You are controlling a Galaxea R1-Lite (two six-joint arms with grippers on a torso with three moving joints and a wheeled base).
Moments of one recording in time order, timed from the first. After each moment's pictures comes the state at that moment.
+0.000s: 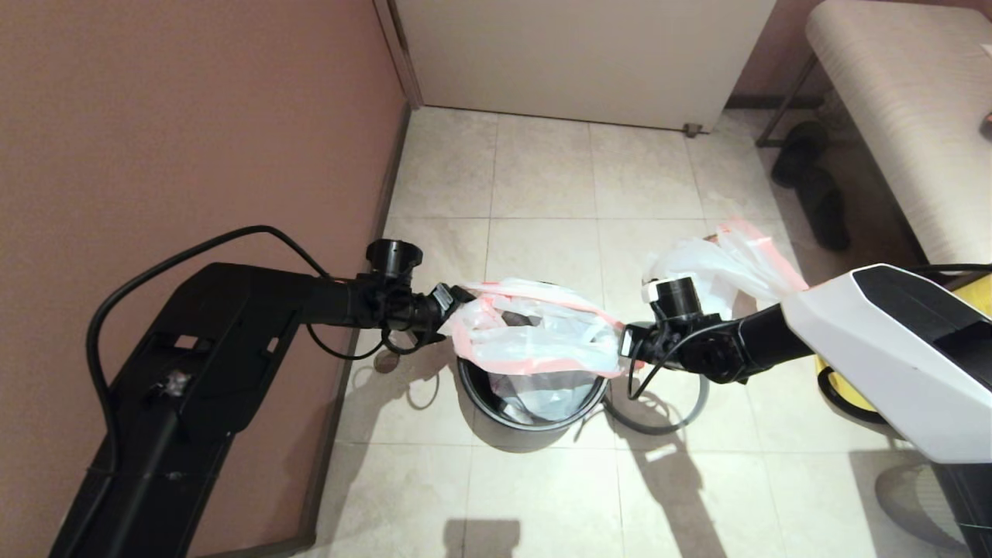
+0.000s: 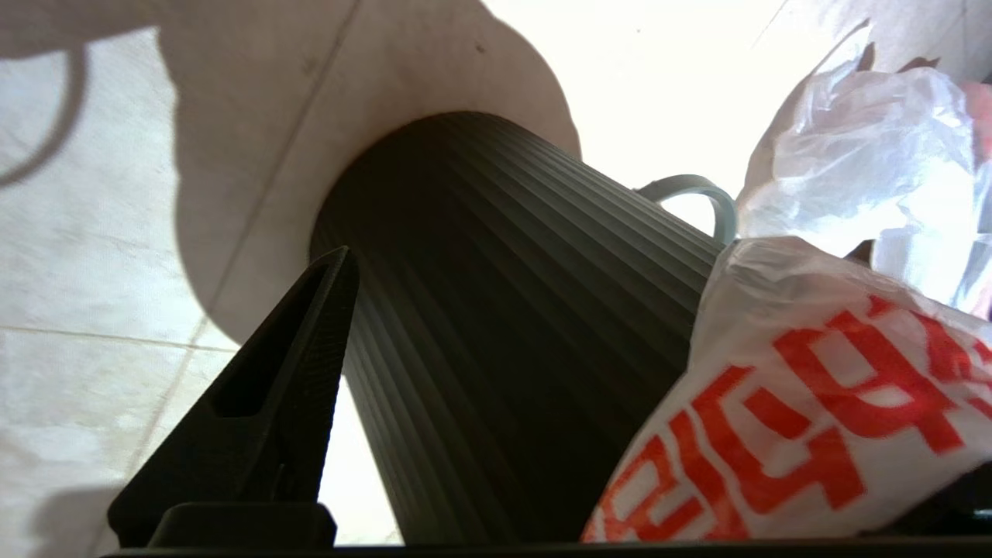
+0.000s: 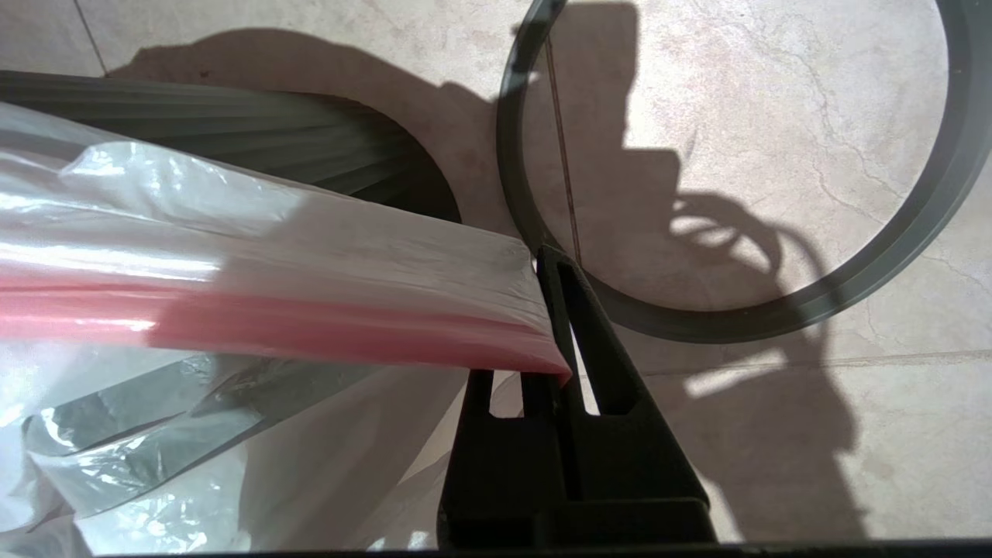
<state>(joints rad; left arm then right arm) -0.23 2.52 -1.94 0.05 -0.27 -0.82 0.34 2.42 -1.56 -0.25 -0.17 0.47</state>
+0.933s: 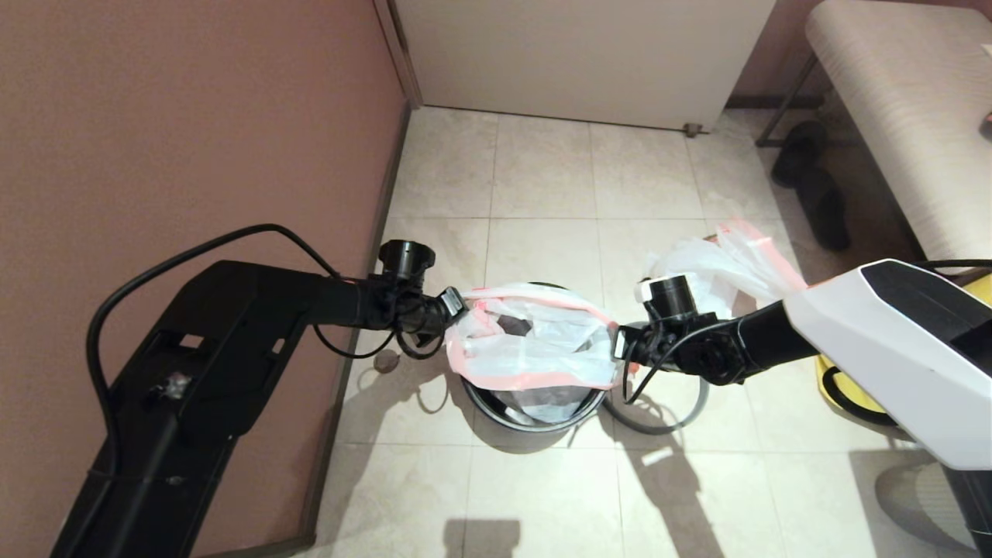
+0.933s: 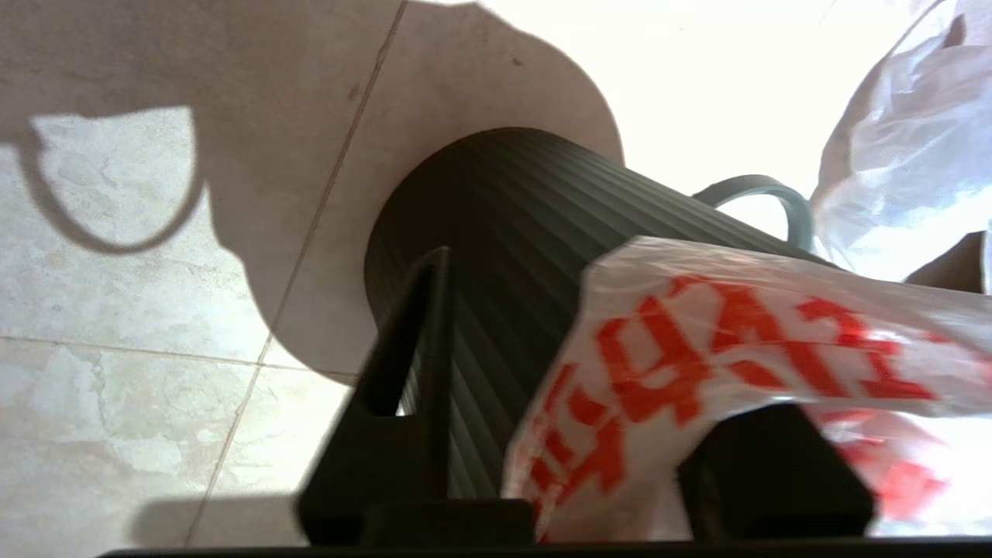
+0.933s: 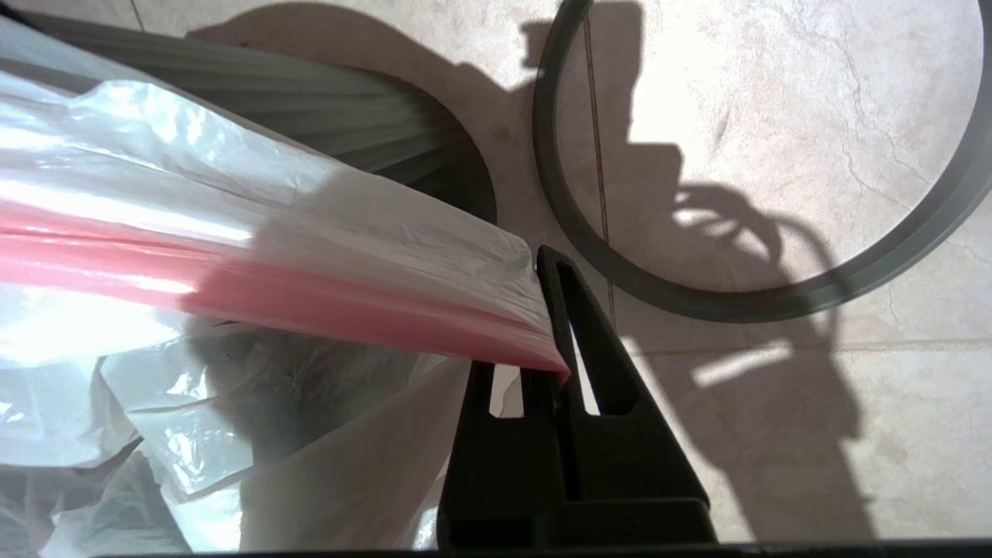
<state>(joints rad) -0.27 2.49 -1.92 0.07 -0.14 -0.72 0.38 2.37 -1.53 -0.23 -0.17 0.47</state>
